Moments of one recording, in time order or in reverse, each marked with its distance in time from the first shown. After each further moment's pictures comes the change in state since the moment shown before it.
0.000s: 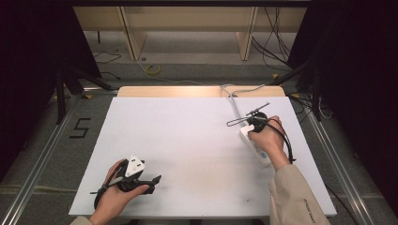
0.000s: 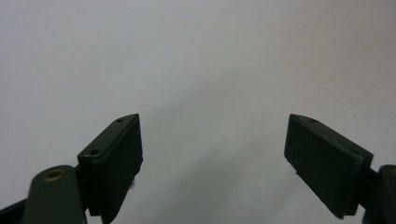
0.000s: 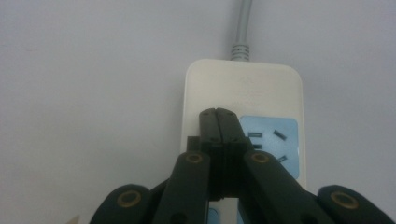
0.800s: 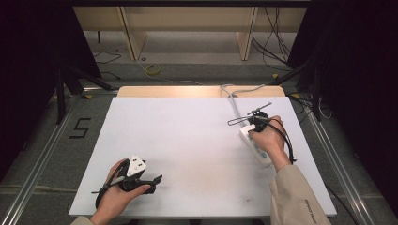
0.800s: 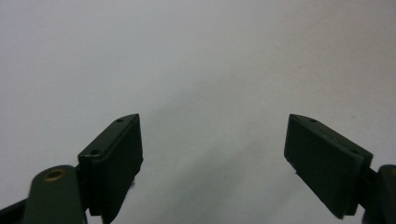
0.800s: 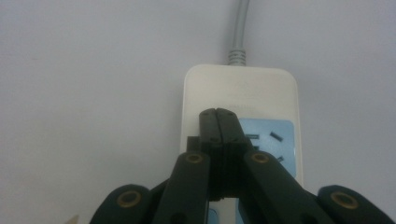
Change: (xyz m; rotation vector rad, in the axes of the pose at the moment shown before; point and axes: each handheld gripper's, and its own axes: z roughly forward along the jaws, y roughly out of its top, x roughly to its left) left arm -0.001 0.002 0.002 0.000 -0.001 0.005; right arm -0.002 -0.001 -0.003 -0.026 0.010 0.015
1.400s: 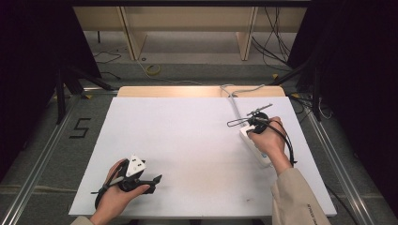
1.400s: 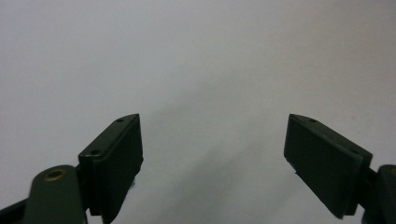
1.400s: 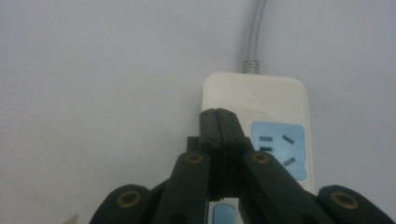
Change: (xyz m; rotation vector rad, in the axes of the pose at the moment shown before) left arm 0.001 -0.001 -0.002 -0.003 0.003 -0.002; right arm 0.008 -0.003 -0.010 -0.054 0.023 -0.010
